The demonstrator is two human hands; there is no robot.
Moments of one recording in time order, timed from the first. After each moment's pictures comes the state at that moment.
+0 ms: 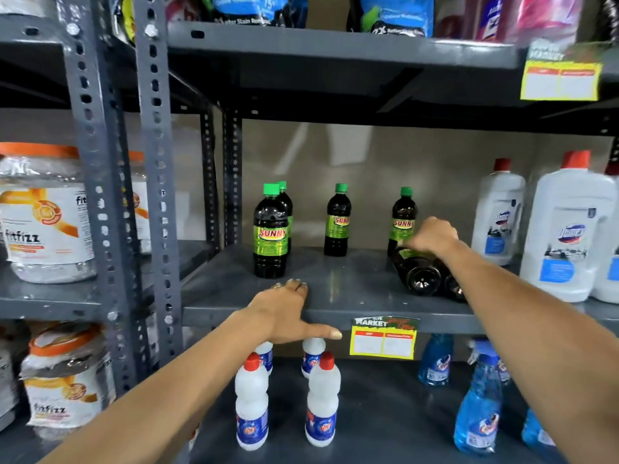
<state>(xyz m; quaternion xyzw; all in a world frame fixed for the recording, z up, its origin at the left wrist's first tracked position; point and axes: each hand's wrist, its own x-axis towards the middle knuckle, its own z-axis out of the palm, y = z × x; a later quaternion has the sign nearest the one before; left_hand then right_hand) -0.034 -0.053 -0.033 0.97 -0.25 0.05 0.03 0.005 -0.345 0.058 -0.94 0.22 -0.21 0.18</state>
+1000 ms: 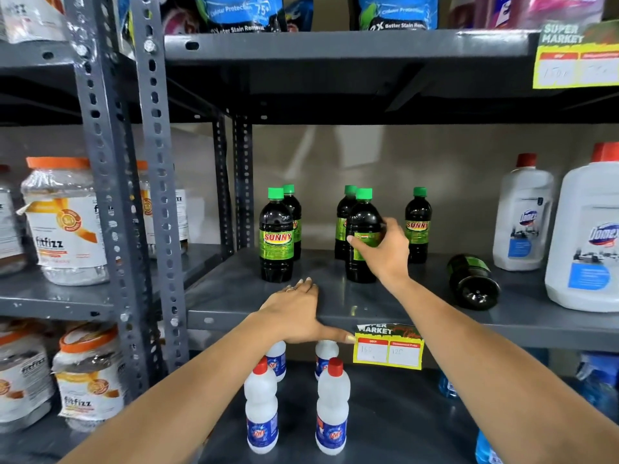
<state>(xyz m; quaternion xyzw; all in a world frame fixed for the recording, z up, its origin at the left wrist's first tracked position) -0.023 -0.077 -0.035 0.97 -0.22 0.07 0.03 0.045 -0.273 0.000 -0.80 0.02 -0.43 0.43</state>
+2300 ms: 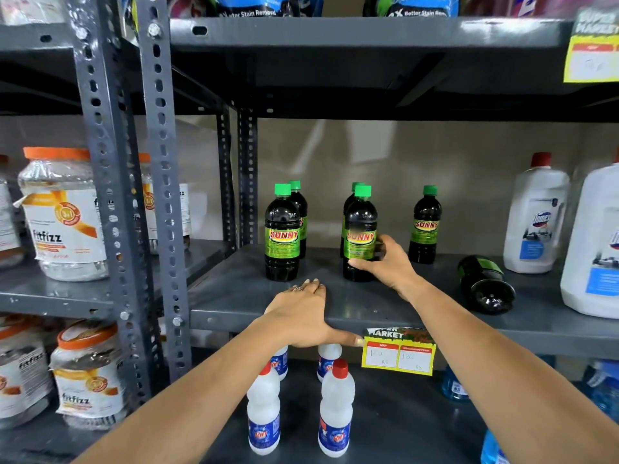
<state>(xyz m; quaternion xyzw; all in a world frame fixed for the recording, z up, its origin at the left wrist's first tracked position) -0.027 -0.078 -0.033 0.97 -0.21 0.07 0.02 0.059 -0.283 -0.017 -0.84 -0.04 -0.22 0.50</state>
